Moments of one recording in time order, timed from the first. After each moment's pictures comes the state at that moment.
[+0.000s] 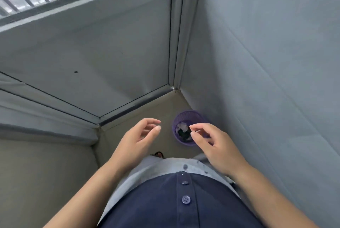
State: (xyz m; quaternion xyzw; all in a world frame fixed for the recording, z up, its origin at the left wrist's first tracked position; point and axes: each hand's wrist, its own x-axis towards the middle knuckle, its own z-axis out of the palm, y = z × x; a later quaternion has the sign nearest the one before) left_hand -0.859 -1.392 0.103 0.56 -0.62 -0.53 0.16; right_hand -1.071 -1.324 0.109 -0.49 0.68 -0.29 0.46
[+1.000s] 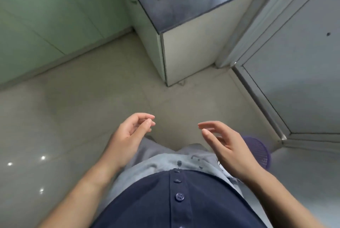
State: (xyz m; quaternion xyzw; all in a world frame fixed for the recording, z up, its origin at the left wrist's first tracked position) left_hand -0.898 -0.929 0.120 0.77 0.04 -0.29 0.57; right_hand -0.976 -1.155 0.121 -0.80 0.18 0.15 0.55
